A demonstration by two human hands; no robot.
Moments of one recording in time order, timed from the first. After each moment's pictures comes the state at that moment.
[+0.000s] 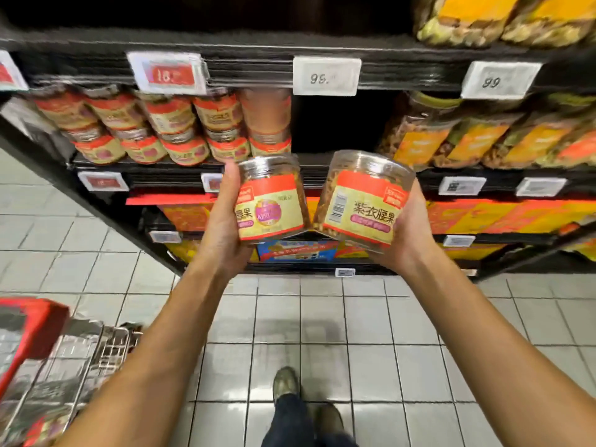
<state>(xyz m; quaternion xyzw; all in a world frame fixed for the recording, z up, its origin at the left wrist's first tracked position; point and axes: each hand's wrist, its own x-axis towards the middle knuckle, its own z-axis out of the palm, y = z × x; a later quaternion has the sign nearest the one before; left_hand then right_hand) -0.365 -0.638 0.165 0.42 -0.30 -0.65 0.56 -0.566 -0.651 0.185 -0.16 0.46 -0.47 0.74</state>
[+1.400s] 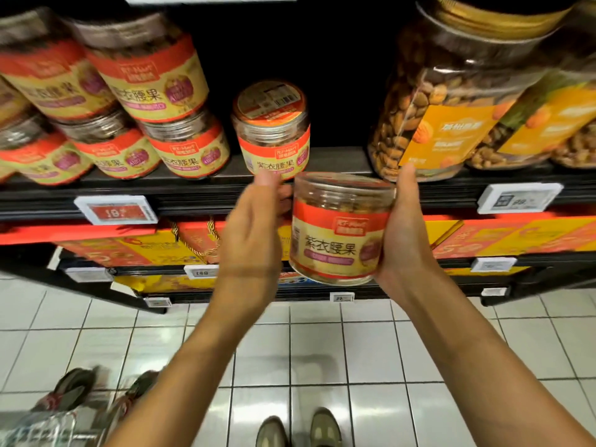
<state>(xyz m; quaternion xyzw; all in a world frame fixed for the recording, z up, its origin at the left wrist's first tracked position) -0.473 -0.746 0.064 0.54 -0.42 -0.46 0.56 -0.603 -0.765 0.071 -0.25 0.49 -0.46 0.70</state>
